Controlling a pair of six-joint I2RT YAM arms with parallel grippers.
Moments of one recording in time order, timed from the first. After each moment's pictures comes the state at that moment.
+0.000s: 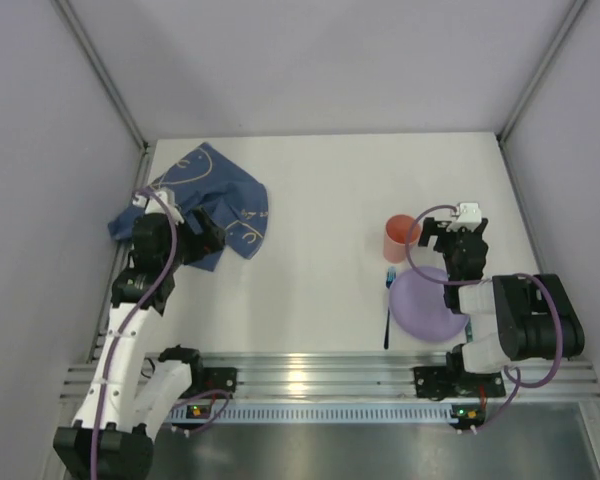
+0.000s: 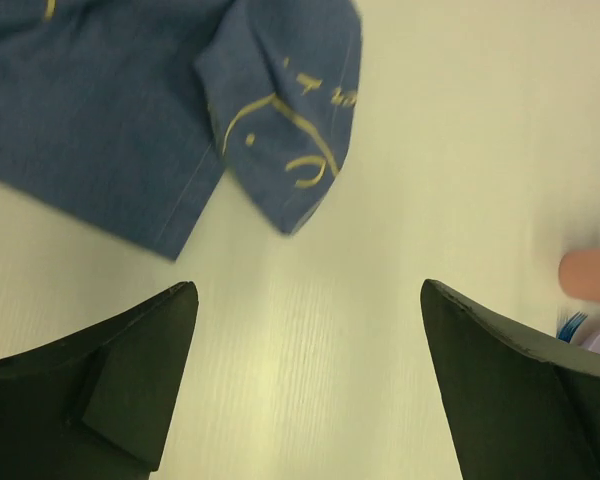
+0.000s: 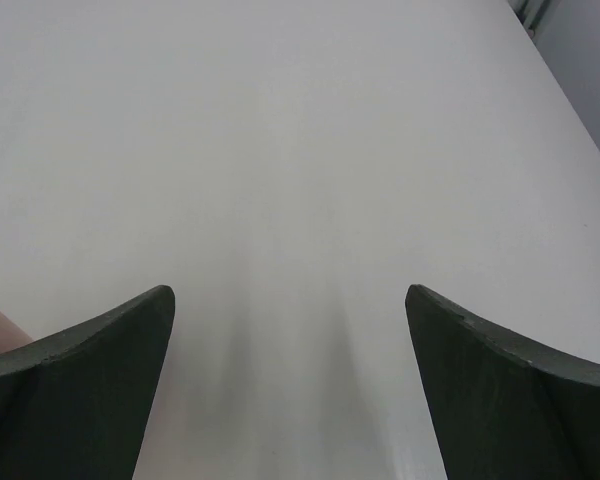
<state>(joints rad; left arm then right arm) -0.06 0.83 0.82 -0.43 0.08 -0.45 0.02 1.45 0.25 1.09 0.07 -0.02</state>
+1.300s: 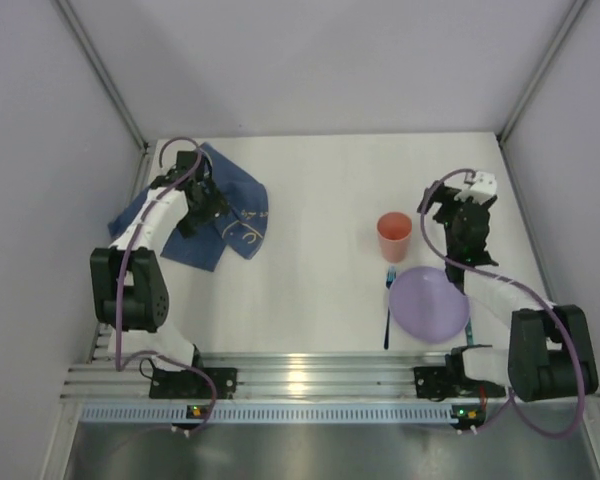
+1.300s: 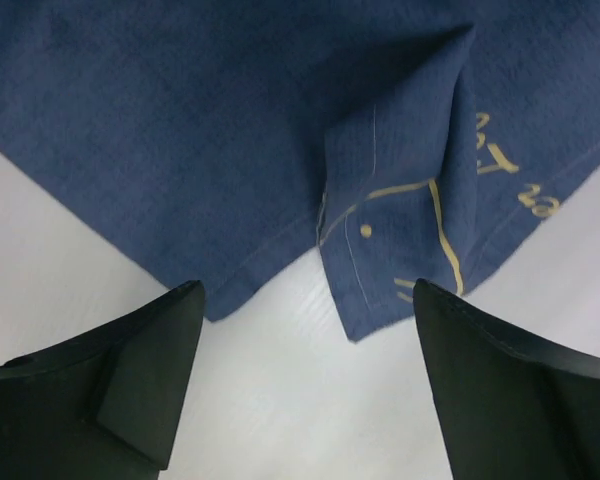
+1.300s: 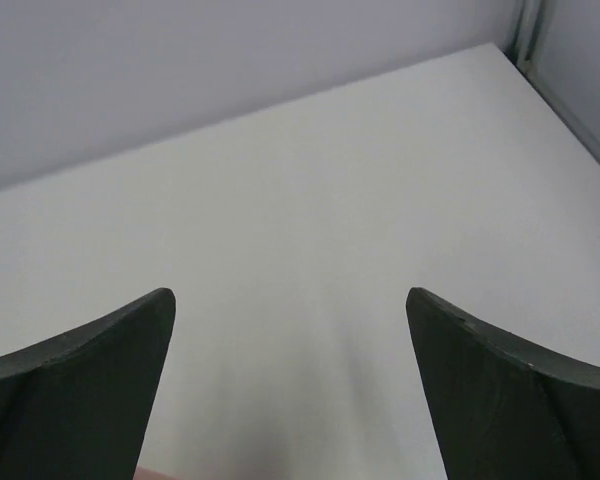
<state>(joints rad) -0.06 1.65 1.31 -0.75 -0.16 -0.65 0.10 1.26 0.48 0.67 0.24 0.15</state>
